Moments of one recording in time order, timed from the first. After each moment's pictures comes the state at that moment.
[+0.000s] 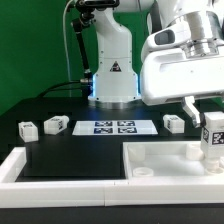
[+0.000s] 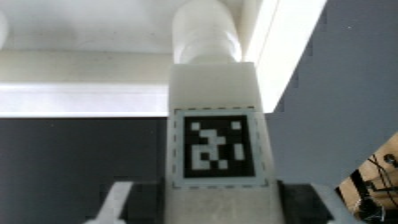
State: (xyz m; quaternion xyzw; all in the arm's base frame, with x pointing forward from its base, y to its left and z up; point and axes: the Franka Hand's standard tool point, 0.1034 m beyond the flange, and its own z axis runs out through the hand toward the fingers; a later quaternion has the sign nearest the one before) arm 0.618 0.114 0.100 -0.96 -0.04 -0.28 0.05
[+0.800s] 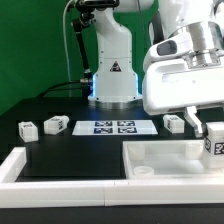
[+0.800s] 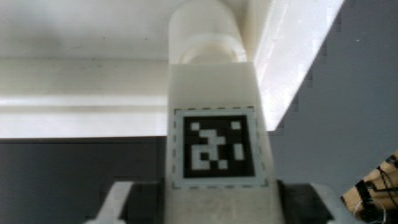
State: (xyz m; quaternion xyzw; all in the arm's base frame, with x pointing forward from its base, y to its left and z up) arm 0.618 0.117 0.086 -0.95 -0.03 -0.29 0.04
